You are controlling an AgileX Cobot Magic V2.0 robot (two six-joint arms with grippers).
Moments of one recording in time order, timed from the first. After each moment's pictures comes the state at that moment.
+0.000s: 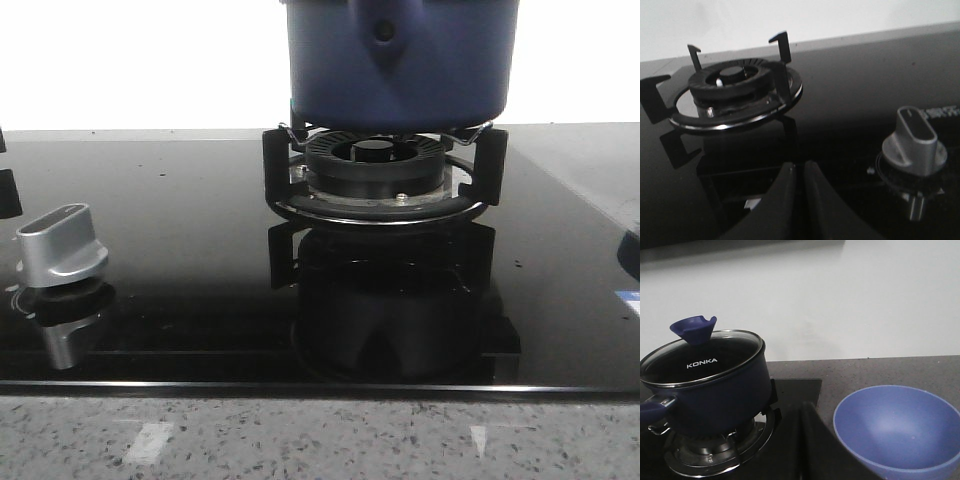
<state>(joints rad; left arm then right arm) -0.02 0.00 0.00 -0.03 0.26 0.18 0.00 0.25 -0.48 0.29 0.35 -0.17</state>
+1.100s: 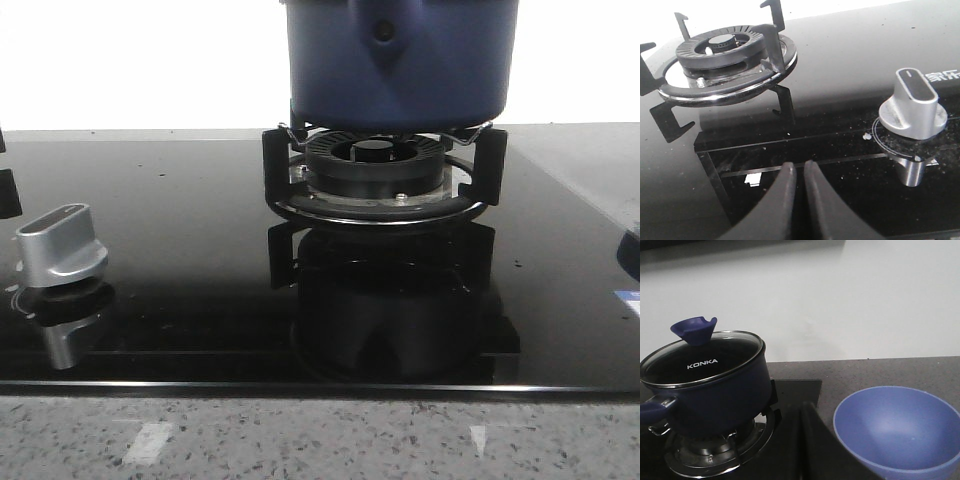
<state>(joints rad) -0.02 0.00 0.00 -0.02 0.34 0.18 0.00 0.24 -0.48 0.29 0.35 -0.17</state>
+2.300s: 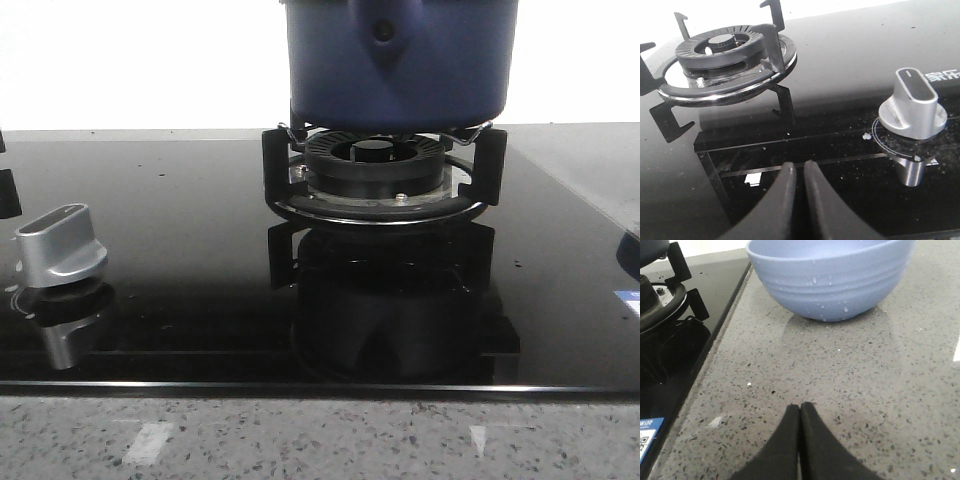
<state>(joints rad) -0.02 0.00 0.00 -0.02 0.34 0.18 -0.16 -0.01 0.01 0.29 0.35 -0.17</state>
